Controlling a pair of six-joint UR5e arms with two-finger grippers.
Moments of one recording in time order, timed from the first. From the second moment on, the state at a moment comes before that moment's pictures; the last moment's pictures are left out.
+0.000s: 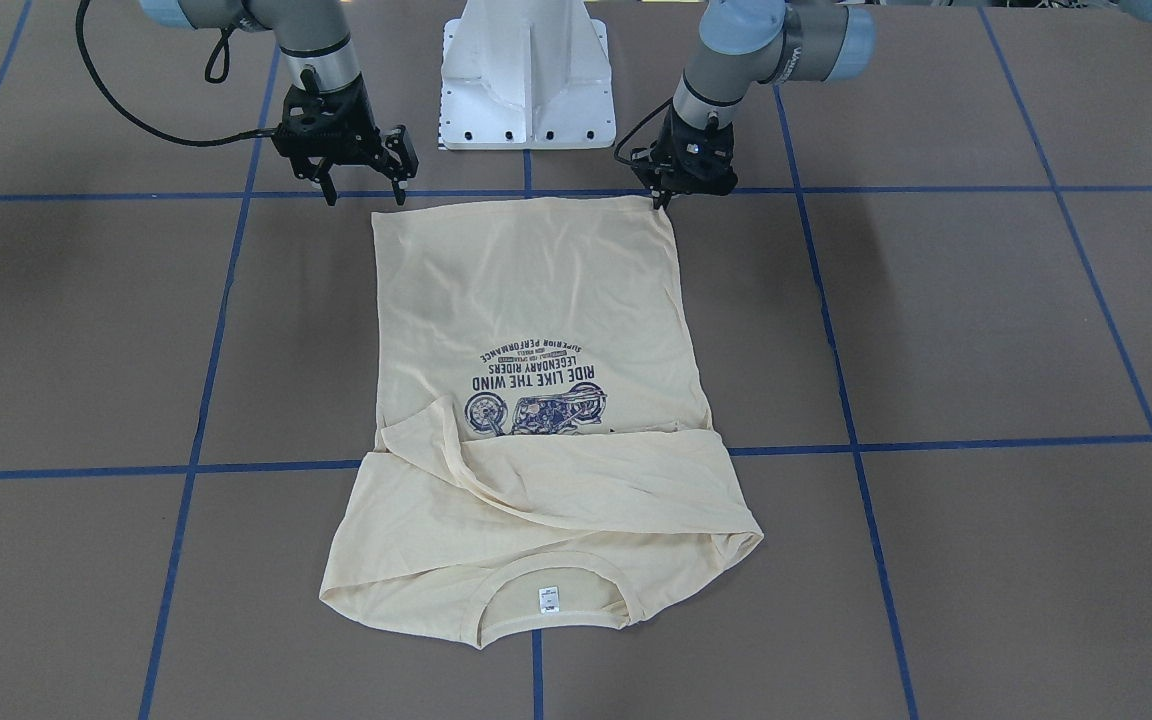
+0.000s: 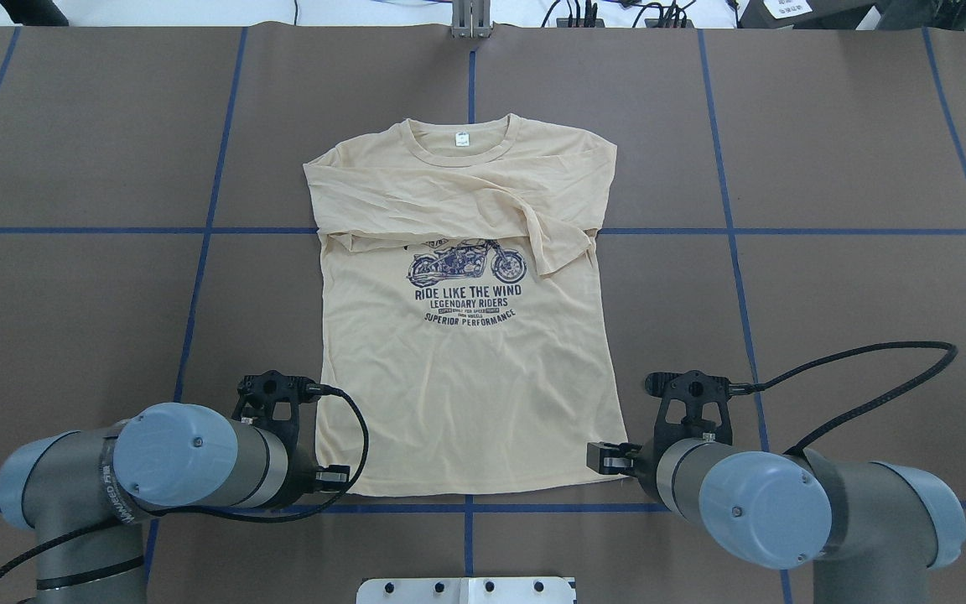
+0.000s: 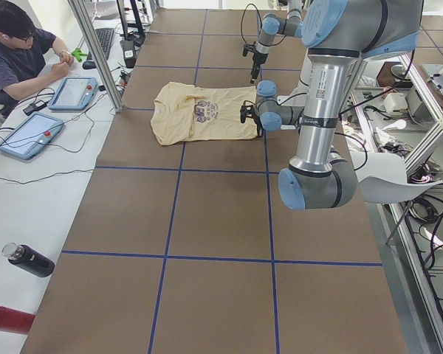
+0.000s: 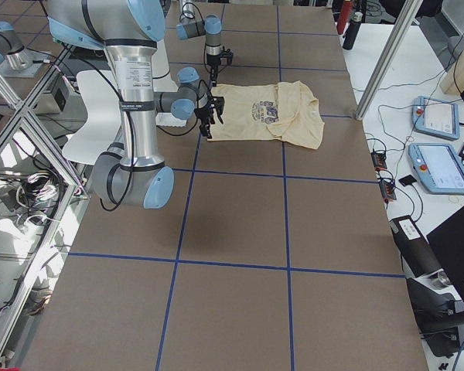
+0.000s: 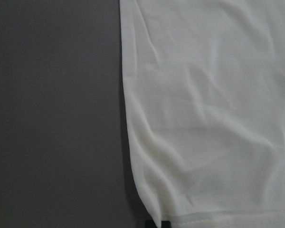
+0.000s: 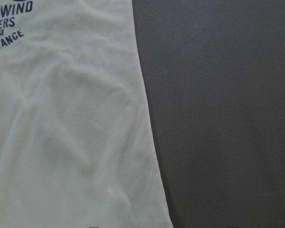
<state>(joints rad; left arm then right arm) -0.25 -1.81 -1.95 -1.88 -1.77 -1.36 0.17 -1.42 2.10 -1.41 1.45 1.53</state>
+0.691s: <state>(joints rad) -0.25 -1.82 -1.95 -1.88 -1.77 -1.36 0.14 -1.41 2.04 -1.39 1.39 1.55</state>
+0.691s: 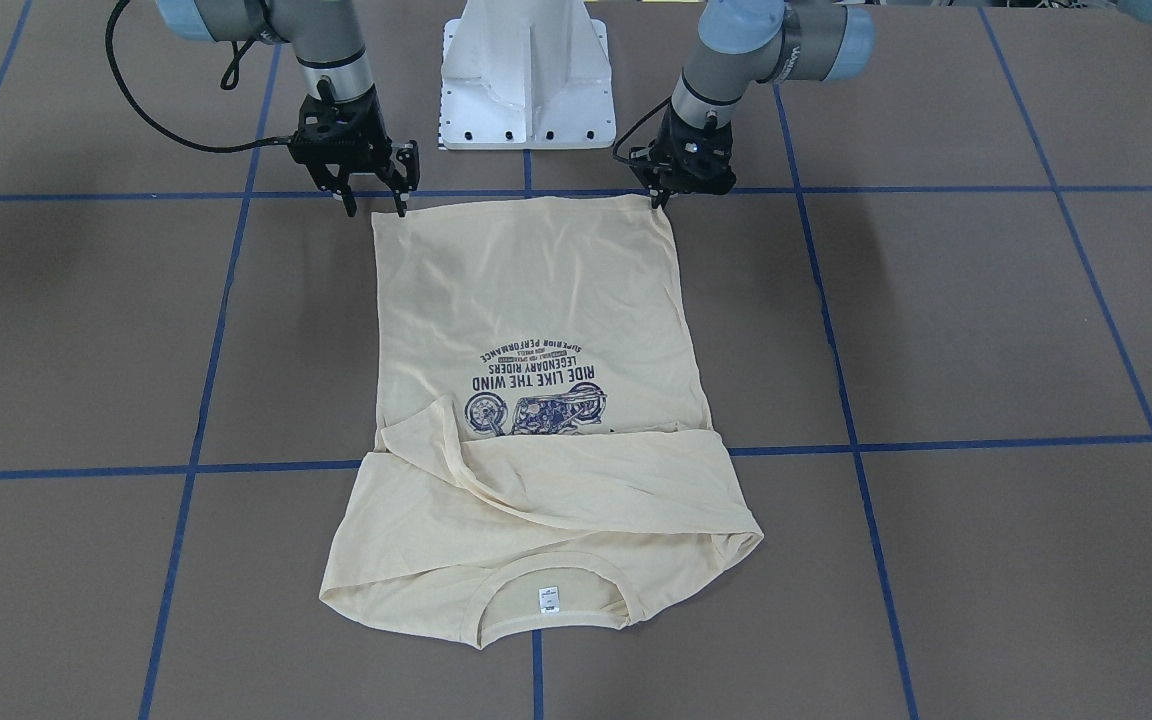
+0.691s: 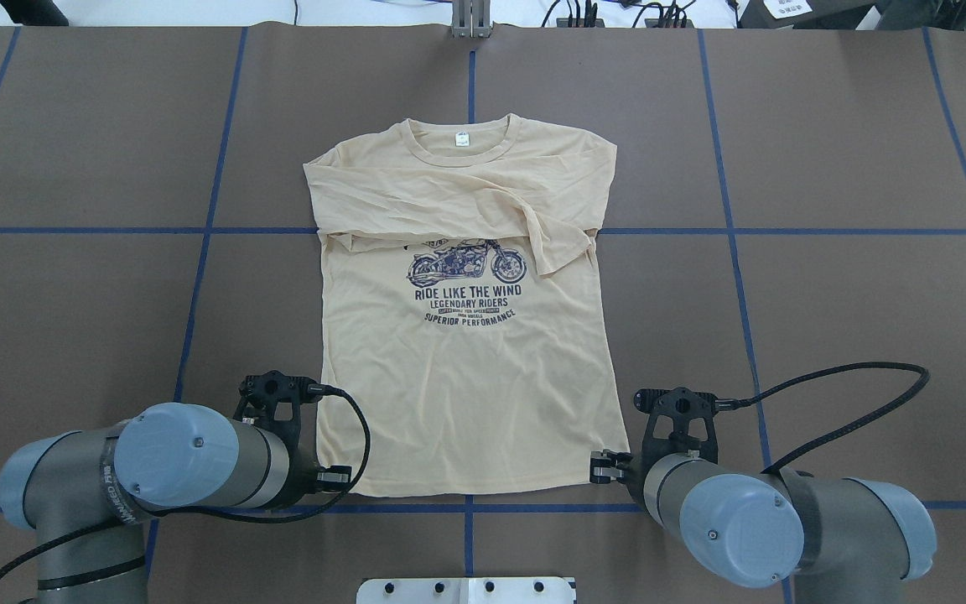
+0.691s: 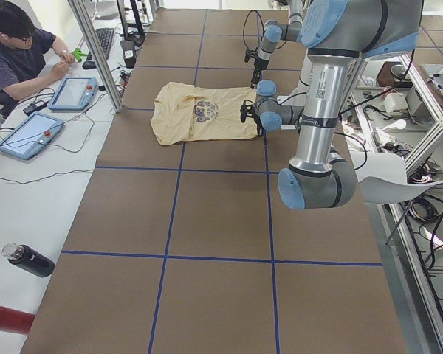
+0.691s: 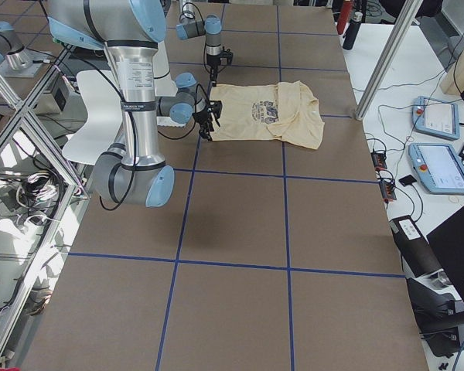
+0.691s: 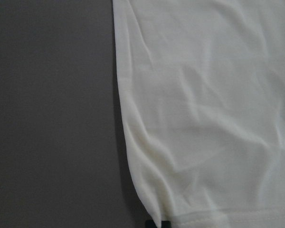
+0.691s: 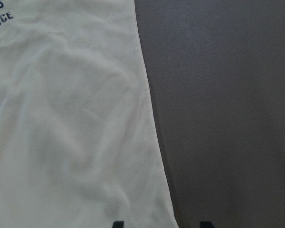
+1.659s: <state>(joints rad) -0.25 -1.81 -1.95 -1.88 -1.77 -1.36 0.12 -1.38 2.00 -1.39 1.36 1.55</state>
